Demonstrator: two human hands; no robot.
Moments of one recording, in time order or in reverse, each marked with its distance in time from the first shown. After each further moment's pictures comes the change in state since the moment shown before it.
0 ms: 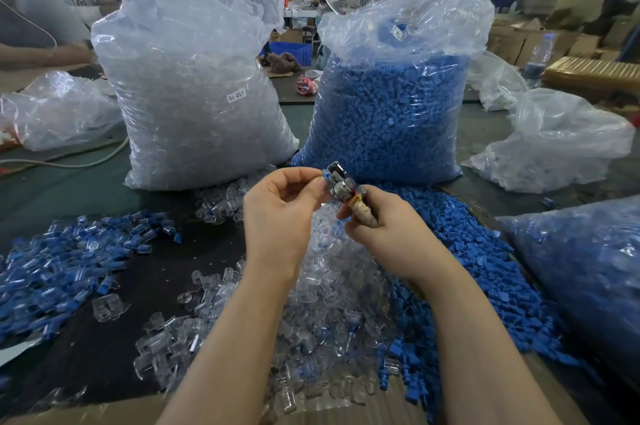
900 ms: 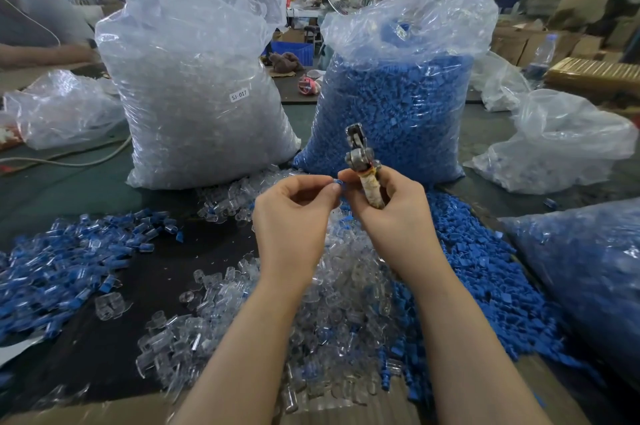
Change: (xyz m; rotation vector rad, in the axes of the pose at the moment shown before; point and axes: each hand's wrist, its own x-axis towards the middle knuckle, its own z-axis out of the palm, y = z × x) left_hand -0.005 -0.006 0.009 0.150 0.059 -0.037; right_hand 0.009 -0.004 0.013 0.261 0.328 -0.135
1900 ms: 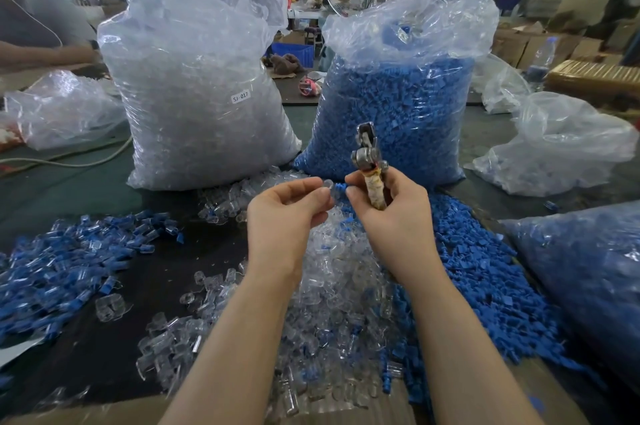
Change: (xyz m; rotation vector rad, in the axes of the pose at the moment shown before) left_hand 0.006 0.003 -0.010 -0.254 -0.055 -0.242; right_hand 0.000 0.000 0.004 -0.045 0.096 0.000
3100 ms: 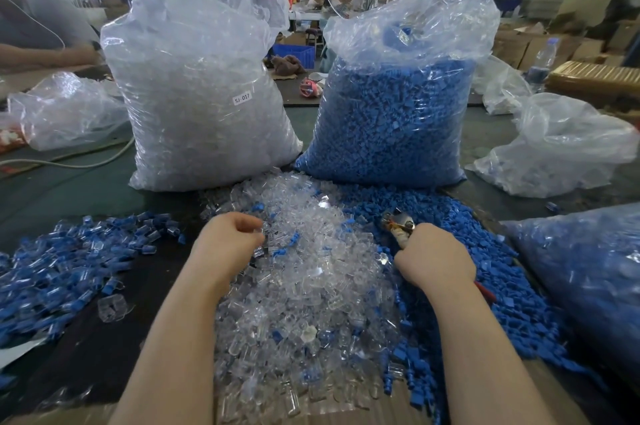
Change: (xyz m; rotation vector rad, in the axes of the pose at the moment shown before) left_hand 0.039 -0.015 -0.080 0.843 0.008 -0.151; right_hand -0.002 0.033 -0.030 -0.964 -0.258 0.618
